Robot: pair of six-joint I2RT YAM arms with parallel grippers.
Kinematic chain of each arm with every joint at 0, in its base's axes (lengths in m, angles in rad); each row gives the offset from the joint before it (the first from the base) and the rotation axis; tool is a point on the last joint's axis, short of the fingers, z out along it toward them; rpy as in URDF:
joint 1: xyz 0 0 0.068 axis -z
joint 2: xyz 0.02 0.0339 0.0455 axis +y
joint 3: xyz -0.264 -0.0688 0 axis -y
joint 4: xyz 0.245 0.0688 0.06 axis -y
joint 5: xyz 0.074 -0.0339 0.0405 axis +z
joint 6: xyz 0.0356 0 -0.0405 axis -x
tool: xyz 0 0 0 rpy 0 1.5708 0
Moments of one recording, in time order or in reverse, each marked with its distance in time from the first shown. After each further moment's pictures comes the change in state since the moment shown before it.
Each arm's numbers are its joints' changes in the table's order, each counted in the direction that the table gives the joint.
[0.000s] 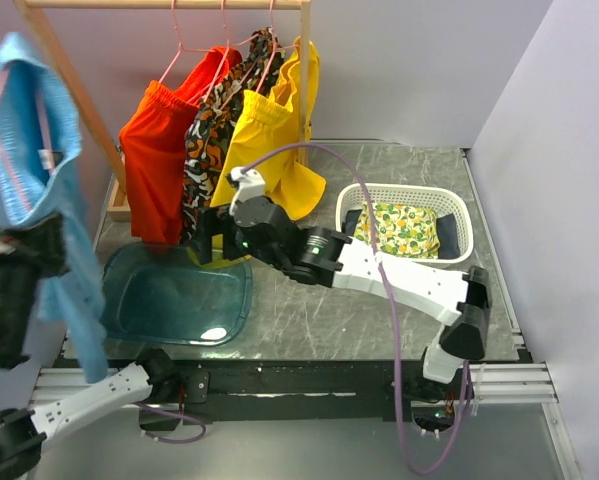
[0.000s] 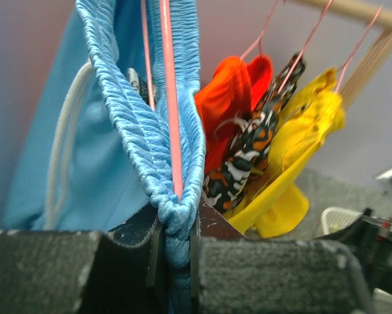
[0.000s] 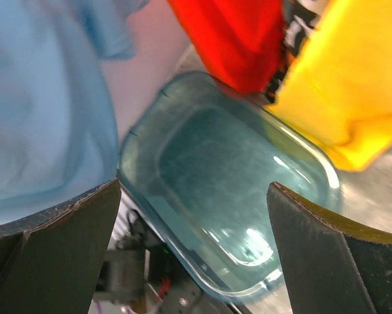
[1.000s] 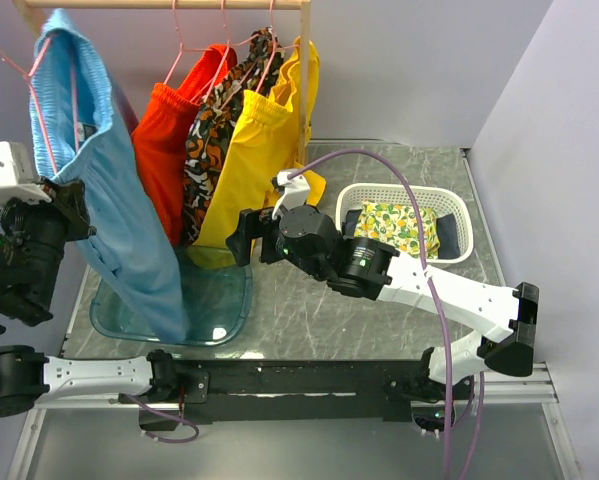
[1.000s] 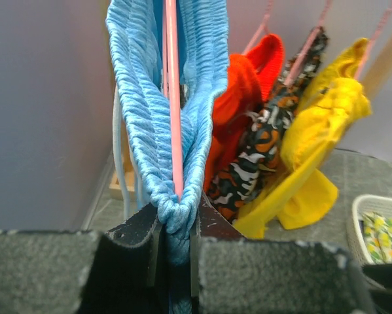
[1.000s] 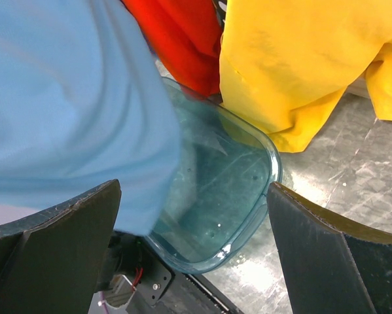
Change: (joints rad) left arm 0.407 0.333 0.276 -0.149 0.430 -0.013; right arm 0.018 -0.278 -0.264 -0.008 -0.103 0.023
